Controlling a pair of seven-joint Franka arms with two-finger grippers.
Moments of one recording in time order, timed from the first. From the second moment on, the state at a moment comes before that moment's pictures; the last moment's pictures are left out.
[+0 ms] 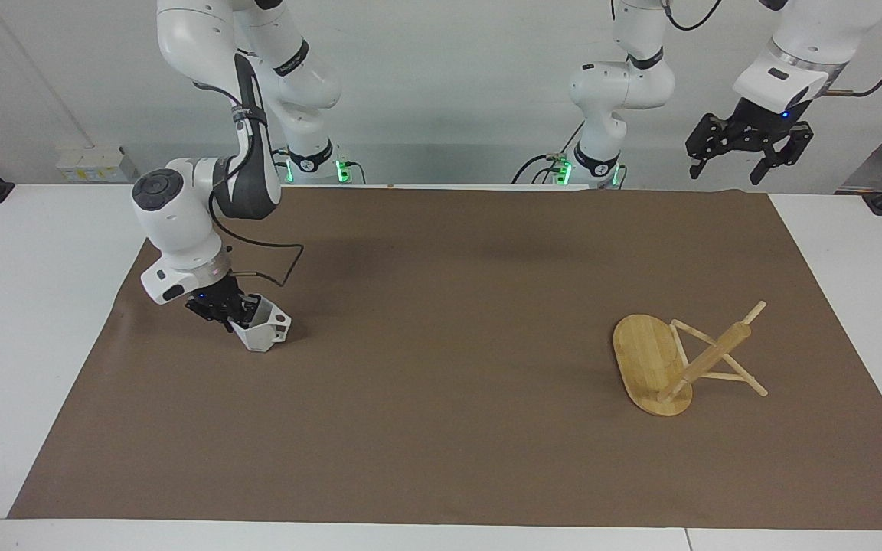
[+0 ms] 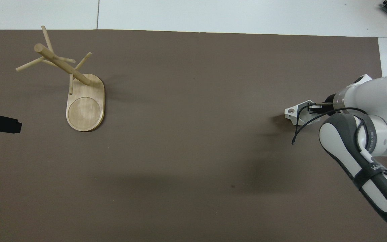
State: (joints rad) left arm -0.09 -0.13 0.00 -1.60 0.00 1.48 0.10; right arm -0.35 0.21 0.30 -2.03 -0.08 2.31 0.05
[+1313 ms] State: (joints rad) left arm -0.09 -0.12 0.00 -1.61 -0.04 1.49 0.04; right arm -0.36 0.13 0.31 -1.50 0.31 1.60 -0.25
